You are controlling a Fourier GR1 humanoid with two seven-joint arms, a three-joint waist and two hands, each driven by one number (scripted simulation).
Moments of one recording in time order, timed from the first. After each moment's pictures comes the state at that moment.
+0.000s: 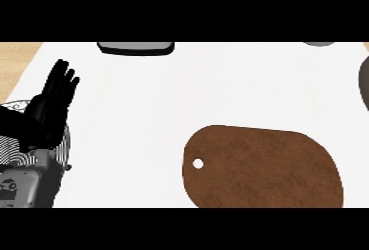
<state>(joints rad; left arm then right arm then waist) -0.25 0.19 0.09 -1.63 0.08 0.12 0.23 -0.65 -1.01 -0.41 -0.21 0.07 0.53 -0.70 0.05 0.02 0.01</state>
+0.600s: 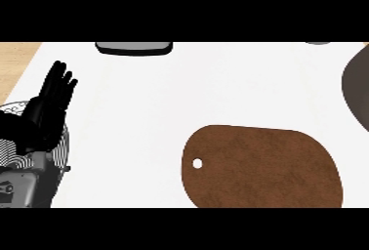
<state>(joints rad) -0.23 0.20 0.10 -1.63 0.09 0.12 0.22 -0.60 -1.08 -0.44 -0.23 0.03 0.62 -0.64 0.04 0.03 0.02</state>
